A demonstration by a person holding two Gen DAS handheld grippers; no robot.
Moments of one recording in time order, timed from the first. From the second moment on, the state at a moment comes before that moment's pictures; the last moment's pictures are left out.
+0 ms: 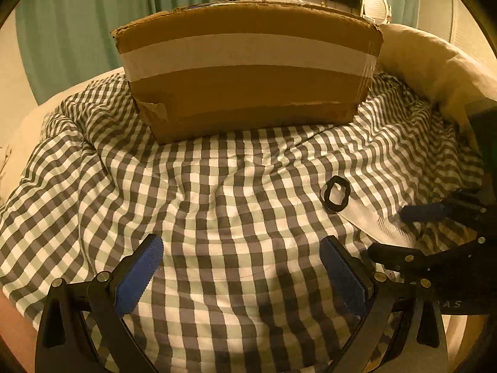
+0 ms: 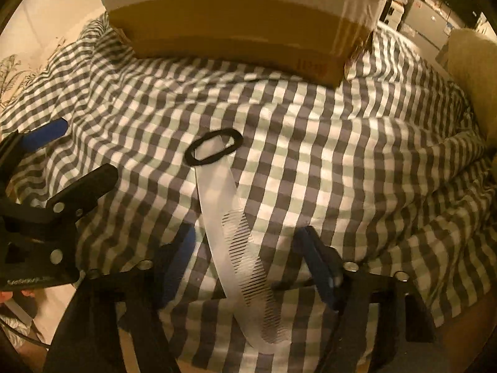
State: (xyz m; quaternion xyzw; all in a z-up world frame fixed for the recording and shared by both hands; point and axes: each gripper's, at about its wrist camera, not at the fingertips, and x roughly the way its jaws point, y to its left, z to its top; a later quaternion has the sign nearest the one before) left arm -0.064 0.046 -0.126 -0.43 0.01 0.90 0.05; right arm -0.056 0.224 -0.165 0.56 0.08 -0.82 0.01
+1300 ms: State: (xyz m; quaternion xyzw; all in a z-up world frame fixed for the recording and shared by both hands) left arm -0.124 0.124 -0.148 -0.45 0.04 0.89 0.12; right arm -0.056 0.280 -0.103 0.54 -0.05 -0.84 -0.04
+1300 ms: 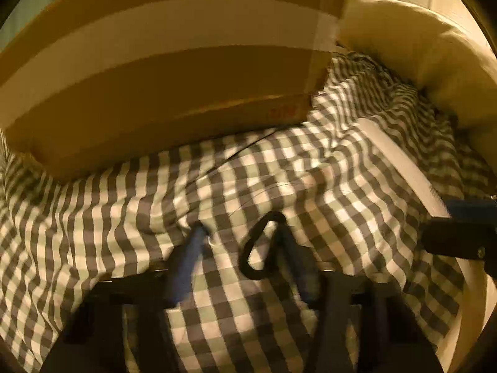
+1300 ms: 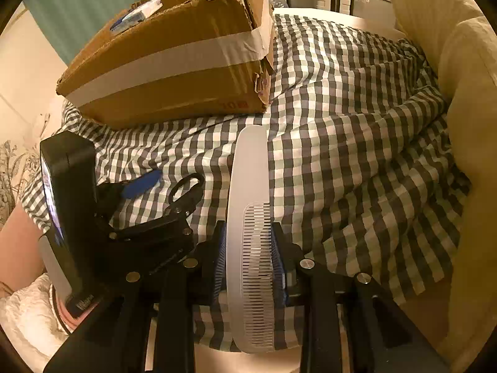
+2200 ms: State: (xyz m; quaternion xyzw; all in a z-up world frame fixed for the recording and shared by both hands) left arm -0.066 0.061 -0.051 -0.39 -0.03 0.92 0.10; right arm -0.015 0.238 -0.051 0.48 -0.03 -0.88 -0.01
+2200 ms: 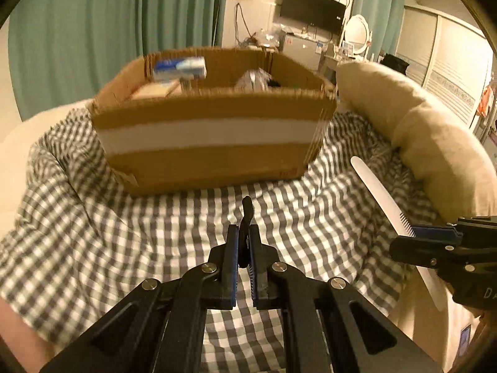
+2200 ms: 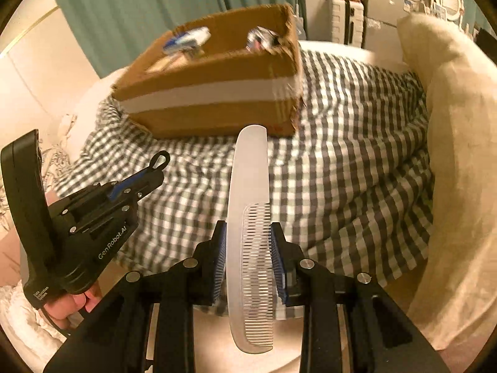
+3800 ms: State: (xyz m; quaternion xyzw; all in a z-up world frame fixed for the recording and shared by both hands) left arm -0.260 0.013 0.041 -0.34 0.00 0.94 0.01; right arm -0.232 0.224 0.053 0.36 0.08 -0.93 0.03
